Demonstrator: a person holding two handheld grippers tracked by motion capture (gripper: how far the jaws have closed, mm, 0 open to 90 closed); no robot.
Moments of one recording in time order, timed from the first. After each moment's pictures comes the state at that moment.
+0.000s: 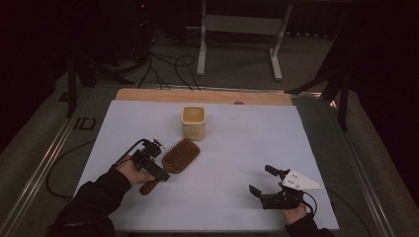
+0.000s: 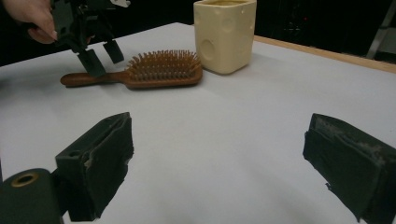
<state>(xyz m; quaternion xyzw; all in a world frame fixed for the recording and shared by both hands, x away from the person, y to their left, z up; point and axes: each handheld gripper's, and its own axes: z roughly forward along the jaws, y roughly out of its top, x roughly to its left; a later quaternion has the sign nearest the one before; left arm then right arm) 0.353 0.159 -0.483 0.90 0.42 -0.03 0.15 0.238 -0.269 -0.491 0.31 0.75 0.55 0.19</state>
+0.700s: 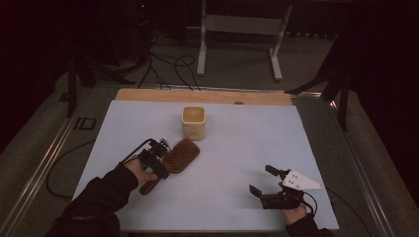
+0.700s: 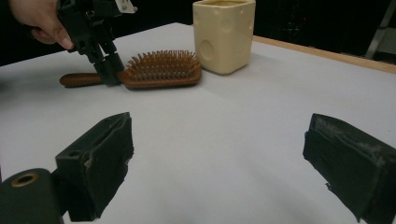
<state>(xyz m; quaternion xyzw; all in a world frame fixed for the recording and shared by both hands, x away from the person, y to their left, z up) 0.356 0.139 -0.486 0.91 0.40 -0.02 0.10 0.238 -0.270 -0.491 0.31 0.75 0.55 0.19</state>
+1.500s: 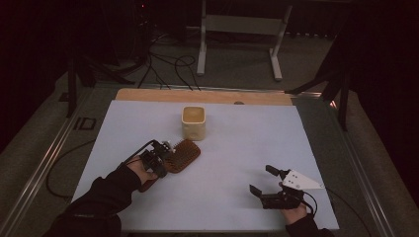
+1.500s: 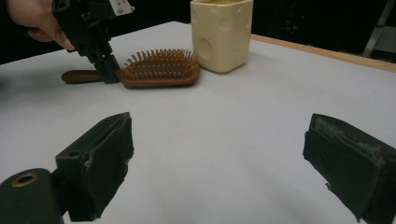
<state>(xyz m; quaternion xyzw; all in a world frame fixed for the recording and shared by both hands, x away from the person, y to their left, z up) 0.352 0.135 -0.488 0.92 0.38 0.01 0.08 0.238 -0.270 -0.491 0.31 0.75 0.55 0.19</state>
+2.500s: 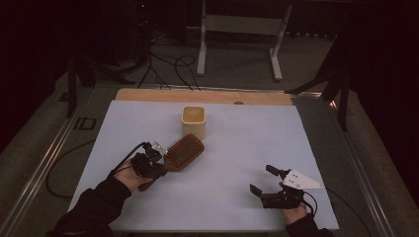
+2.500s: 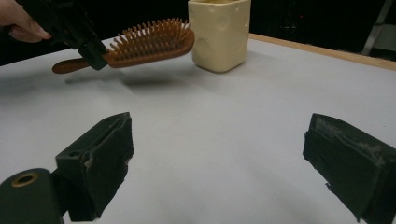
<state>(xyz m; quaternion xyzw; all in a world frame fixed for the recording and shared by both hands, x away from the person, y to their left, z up) 0.323 0.155 -0.466 0.91 0.35 0.05 0.22 0.239 -0.271 -0.492 0.32 0.75 0.55 0.19</state>
